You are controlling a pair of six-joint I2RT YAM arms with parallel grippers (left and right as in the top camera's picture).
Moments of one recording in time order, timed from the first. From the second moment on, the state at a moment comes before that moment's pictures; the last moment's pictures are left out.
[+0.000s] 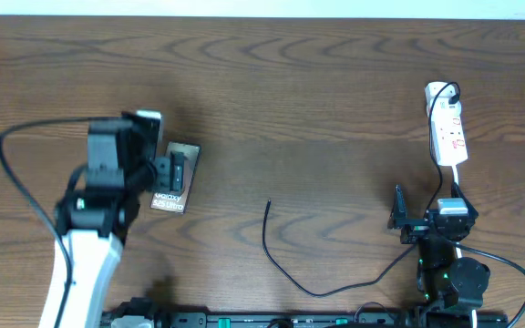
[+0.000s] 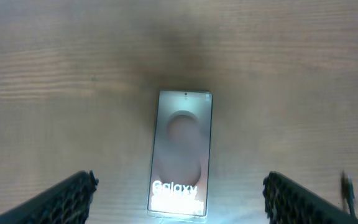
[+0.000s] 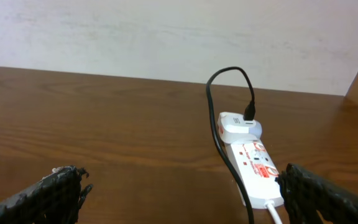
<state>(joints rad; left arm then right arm) -0.05 1.13 0.98 -0.78 0.03 0.06 -0.09 0.01 0.01 -0.06 -0.10 -0.07</state>
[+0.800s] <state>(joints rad) -0.05 1.58 1.24 -1.10 -0.05 0.07 -0.09 0.01 0.01 -0.06 -0.10 -0.07</state>
